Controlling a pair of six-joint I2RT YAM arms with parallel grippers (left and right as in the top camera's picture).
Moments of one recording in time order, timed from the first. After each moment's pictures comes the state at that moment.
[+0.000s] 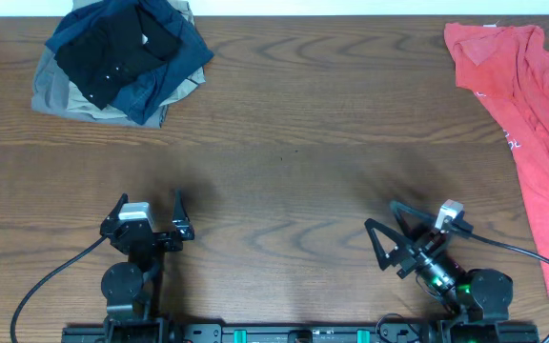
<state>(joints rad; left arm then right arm) 0.03 0.03 0.02 -0.12 0.02 -0.09 0.02 0.01 0.01 0.02 -0.71 0.76</state>
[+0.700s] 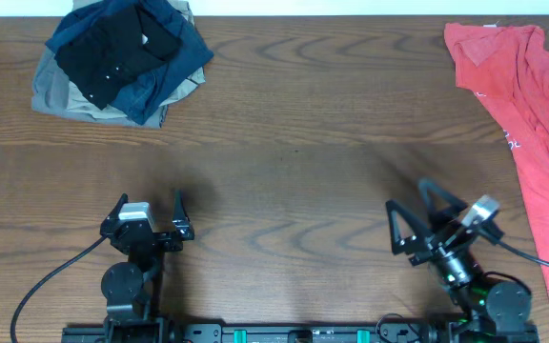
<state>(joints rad) 0.03 0.03 0.02 -0.12 0.02 -0.09 0.02 0.15 0.17 0.18 -0.49 0.63</state>
